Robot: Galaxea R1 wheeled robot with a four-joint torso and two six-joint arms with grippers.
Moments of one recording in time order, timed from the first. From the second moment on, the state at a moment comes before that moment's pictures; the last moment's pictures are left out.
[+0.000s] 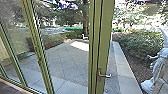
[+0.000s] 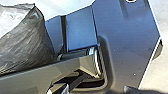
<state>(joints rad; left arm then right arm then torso) 1.52 3.09 -2.81 -0.34 -0.13 0.47 -1.60 3.10 -2.74 -0.25 0.07 0.42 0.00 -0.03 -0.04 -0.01</state>
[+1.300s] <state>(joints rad) 1.53 3.02 -2.69 -0.40 -0.08 0.47 -1.62 2.87 -2.34 -0.26 0.14 0.41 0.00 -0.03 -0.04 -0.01</state>
